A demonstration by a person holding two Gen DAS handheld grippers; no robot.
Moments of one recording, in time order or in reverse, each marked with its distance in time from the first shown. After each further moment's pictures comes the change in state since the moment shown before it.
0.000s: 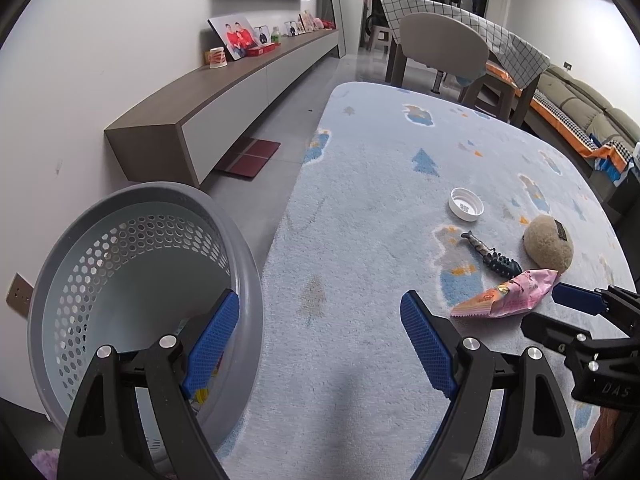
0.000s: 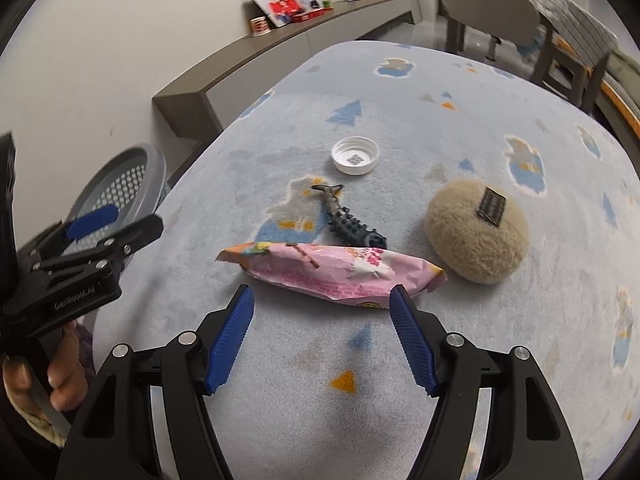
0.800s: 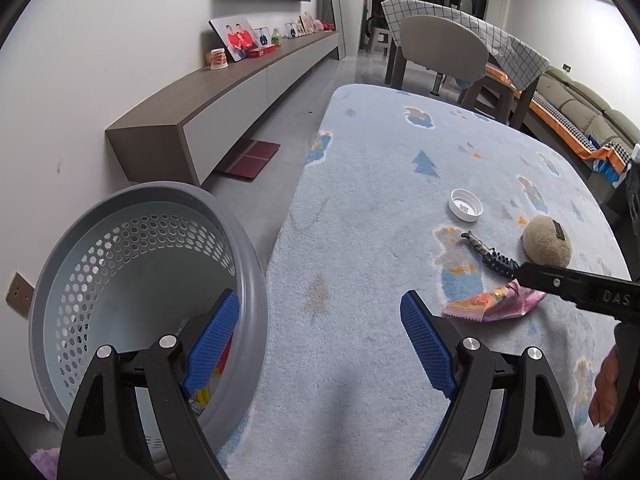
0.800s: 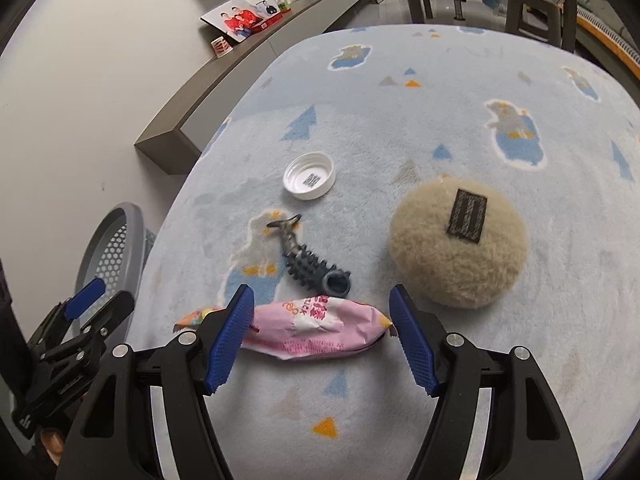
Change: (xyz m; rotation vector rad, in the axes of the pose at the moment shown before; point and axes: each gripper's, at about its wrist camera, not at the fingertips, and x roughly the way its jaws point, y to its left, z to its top) left arm -0.002 0.003 -0.002 -0.003 -0.005 -0.003; right arm 0.017 -0.037 0.018 0.193 0.049 0.121
